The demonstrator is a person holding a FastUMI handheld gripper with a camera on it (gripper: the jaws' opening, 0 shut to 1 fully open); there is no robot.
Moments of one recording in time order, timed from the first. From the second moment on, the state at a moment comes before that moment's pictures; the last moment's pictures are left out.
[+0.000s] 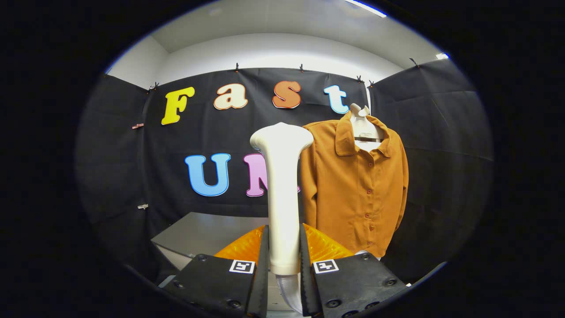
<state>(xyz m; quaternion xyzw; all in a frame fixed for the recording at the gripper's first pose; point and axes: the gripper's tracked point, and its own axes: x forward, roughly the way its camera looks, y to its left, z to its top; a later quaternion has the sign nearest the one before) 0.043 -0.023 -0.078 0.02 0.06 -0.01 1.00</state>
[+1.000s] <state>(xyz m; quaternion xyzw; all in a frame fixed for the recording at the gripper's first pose) 0.048 -0.010 -0.073 0.01 0.05 -0.01 1.00</state>
